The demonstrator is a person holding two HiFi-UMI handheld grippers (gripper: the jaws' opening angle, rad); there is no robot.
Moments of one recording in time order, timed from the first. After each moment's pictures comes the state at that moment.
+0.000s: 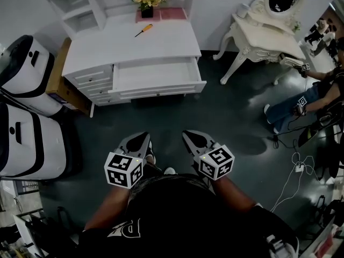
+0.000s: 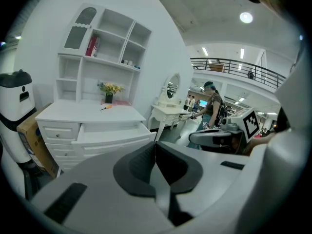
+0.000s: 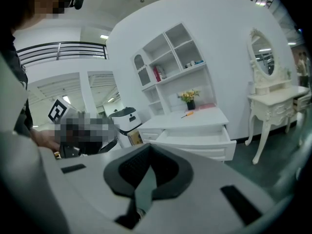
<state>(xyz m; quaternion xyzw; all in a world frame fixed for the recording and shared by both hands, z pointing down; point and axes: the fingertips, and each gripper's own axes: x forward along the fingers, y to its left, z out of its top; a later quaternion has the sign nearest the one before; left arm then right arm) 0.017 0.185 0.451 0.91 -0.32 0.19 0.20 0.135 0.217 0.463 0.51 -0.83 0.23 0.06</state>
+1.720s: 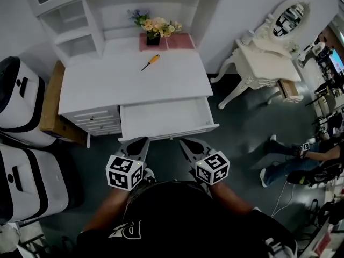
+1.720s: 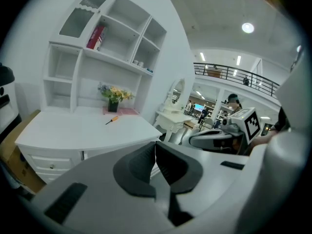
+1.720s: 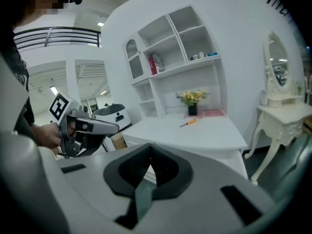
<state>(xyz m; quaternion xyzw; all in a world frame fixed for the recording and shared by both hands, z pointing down) -0.025 -0.090 0.440 0.92 -0.28 0.17 0.21 0.085 -0.045 0.450 0.53 -0.81 0.21 0.11</state>
